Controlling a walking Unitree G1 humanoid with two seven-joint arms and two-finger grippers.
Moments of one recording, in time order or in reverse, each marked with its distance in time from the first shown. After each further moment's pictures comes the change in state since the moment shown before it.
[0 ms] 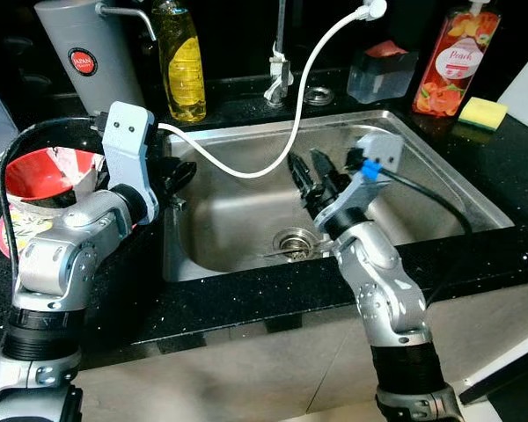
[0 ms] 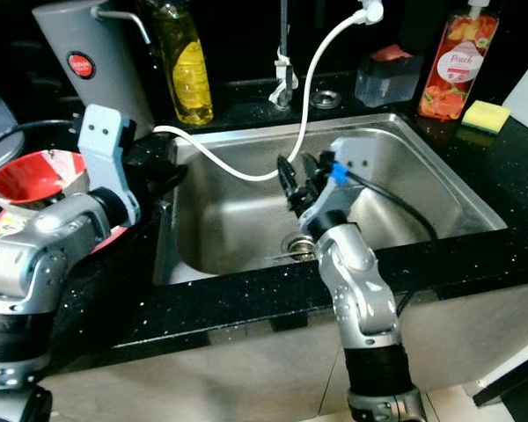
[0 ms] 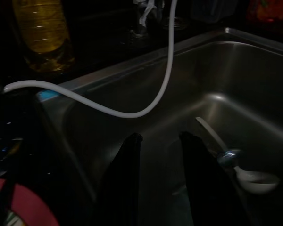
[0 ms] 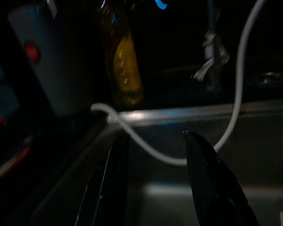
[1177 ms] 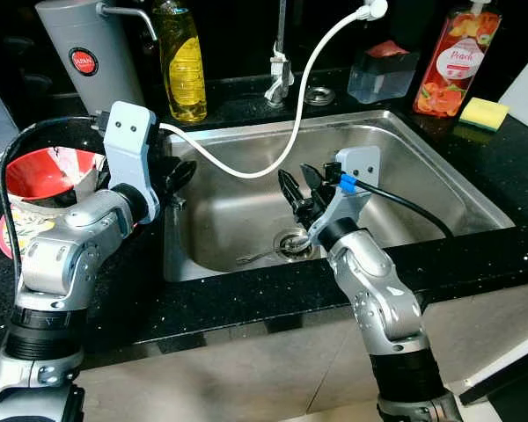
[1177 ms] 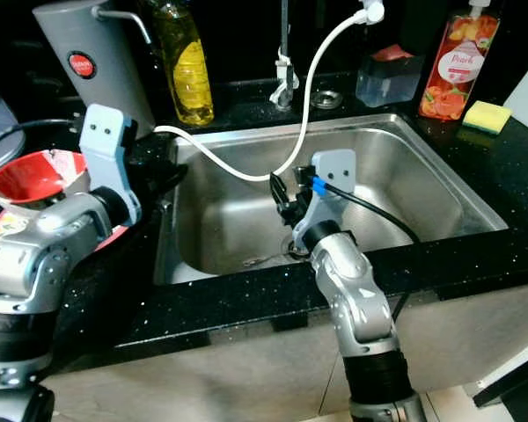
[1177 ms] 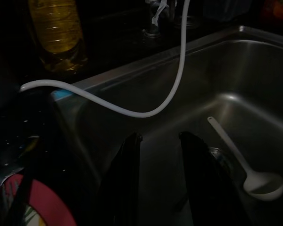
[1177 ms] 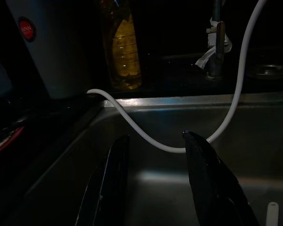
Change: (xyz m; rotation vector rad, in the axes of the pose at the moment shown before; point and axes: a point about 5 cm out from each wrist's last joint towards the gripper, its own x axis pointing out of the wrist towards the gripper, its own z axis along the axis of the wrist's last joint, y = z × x) left arm 0.000 0.002 0.001 0.023 0.004 0.048; right arm -0.001 -0.003 -0.004 -0.036 0.035 -0.013
